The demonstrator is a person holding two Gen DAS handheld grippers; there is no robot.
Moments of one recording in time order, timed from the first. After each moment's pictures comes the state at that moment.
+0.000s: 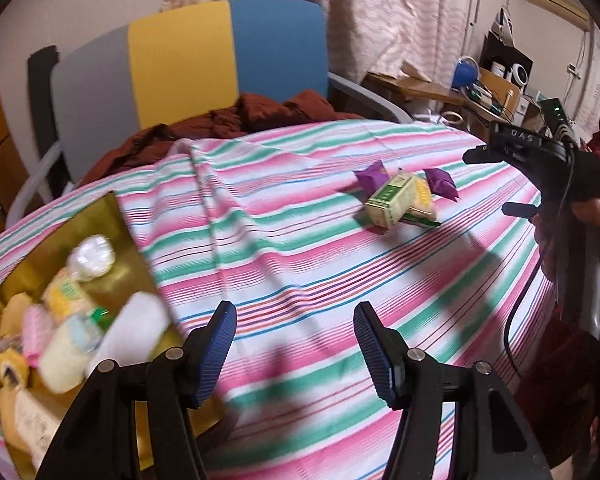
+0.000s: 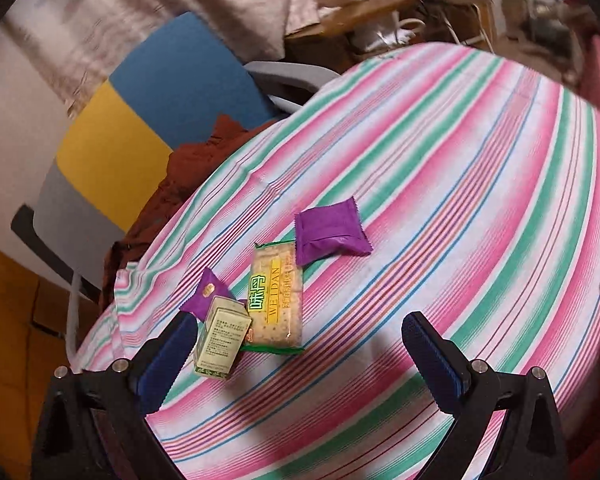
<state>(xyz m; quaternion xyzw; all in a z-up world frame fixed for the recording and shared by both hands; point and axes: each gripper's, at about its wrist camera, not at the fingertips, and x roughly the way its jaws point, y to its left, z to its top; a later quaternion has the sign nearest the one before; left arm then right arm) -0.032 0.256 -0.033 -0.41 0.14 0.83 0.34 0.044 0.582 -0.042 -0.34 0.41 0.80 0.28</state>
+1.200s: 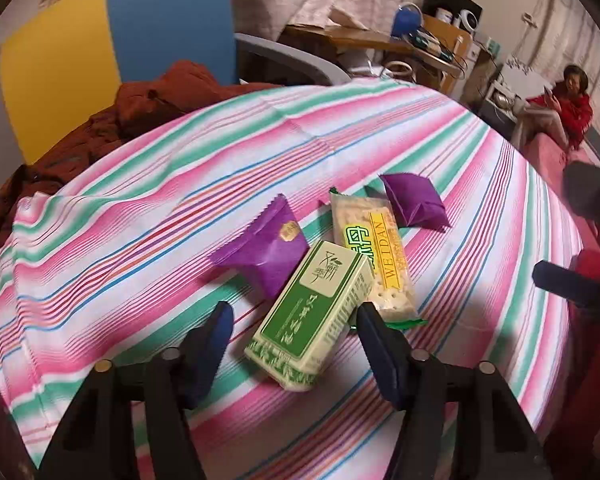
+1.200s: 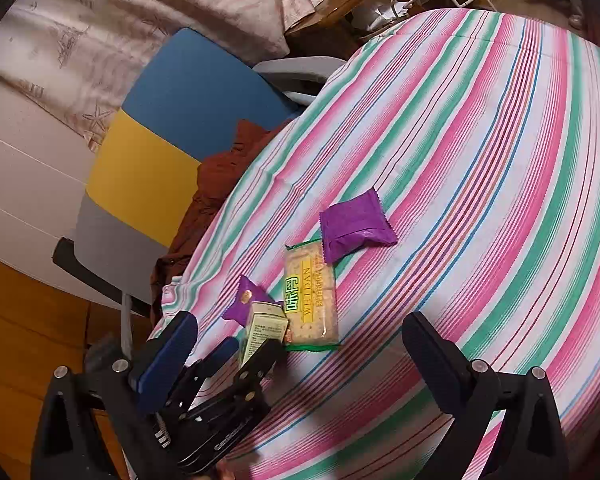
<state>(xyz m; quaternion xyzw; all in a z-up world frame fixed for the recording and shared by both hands) -0.100 0.450 -0.090 -0.44 0.21 0.75 0.44 0.054 0.593 -0.045 -0.30 0.49 0.79 0.22</state>
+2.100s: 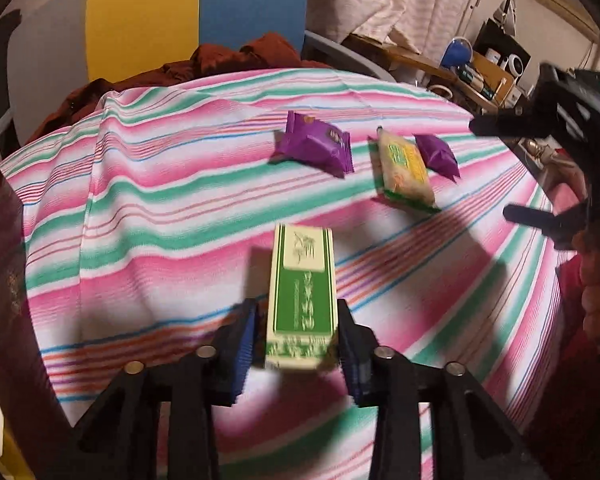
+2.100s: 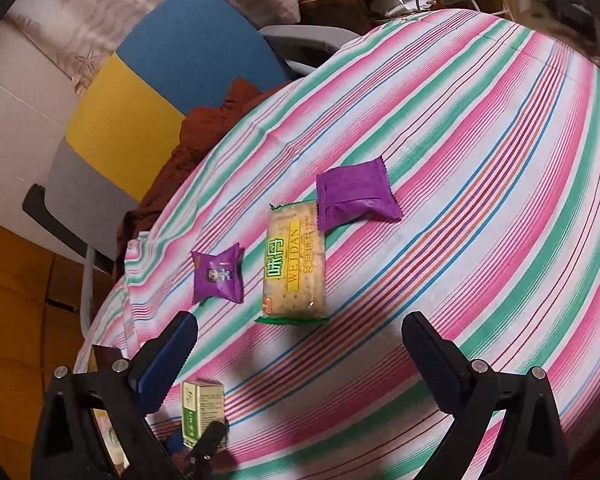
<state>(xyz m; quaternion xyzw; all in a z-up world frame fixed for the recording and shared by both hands) -0.059 0.334 -0.101 -0.47 0.12 0.79 0.38 0.029 0.575 -0.060 -0.38 0.42 0.79 0.22</state>
